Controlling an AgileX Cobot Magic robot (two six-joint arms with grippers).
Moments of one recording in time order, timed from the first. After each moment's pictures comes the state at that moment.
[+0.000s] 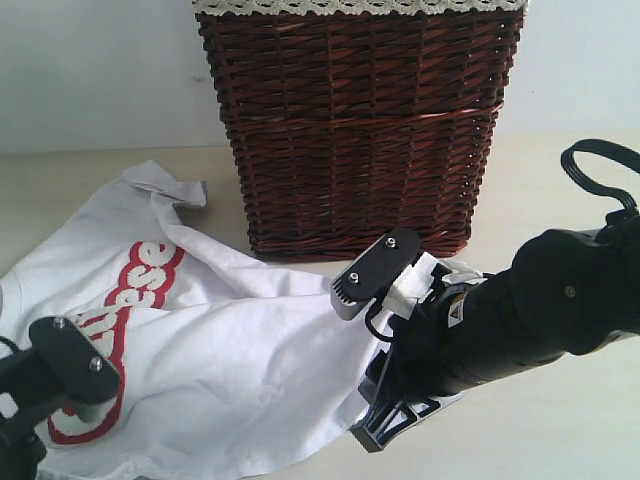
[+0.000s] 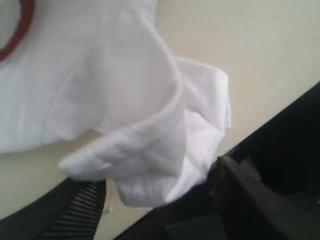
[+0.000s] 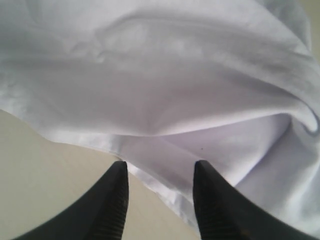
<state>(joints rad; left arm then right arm) -0.80 1.26 -0.60 -0.05 1.00 0.00 0.70 1.62 -0.67 0.39 0.24 -0.50</state>
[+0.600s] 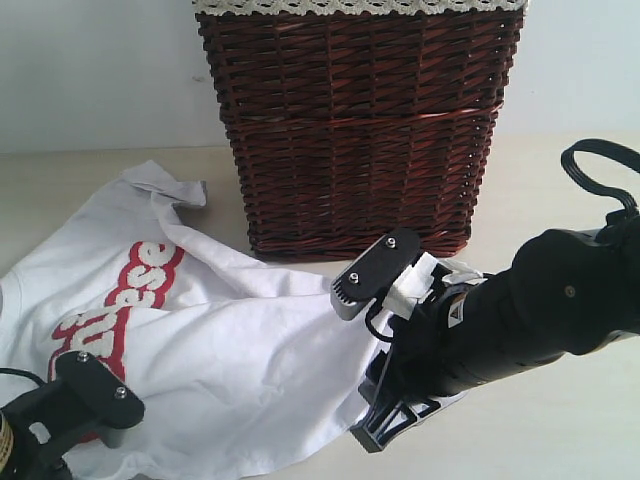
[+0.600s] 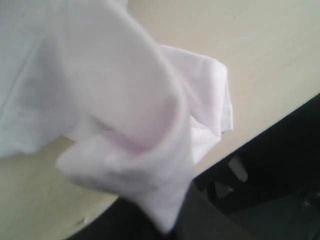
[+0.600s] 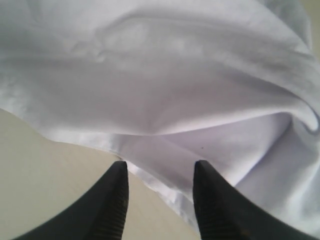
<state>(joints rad) -0.80 1.38 -0.56 -0.12 0.91 0.01 0.70 1.62 -0.67 0.39 0.24 -0.50</state>
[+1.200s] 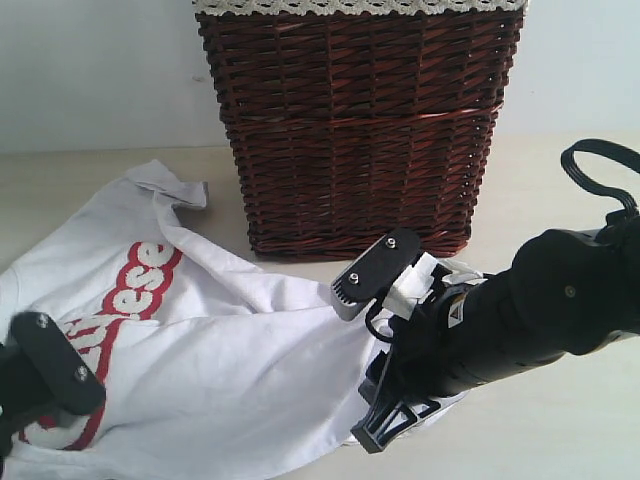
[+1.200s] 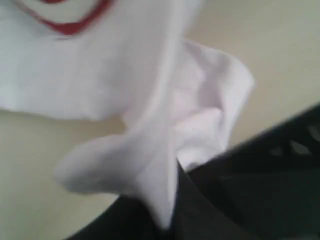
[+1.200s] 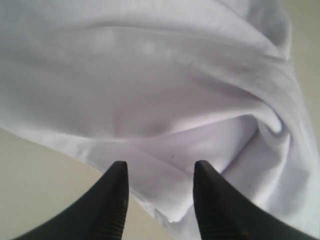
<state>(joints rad) -0.90 1.31 -0.66 0.17 1.21 -0.17 0.70 1.62 -0.67 0.39 0.25 -0.50</state>
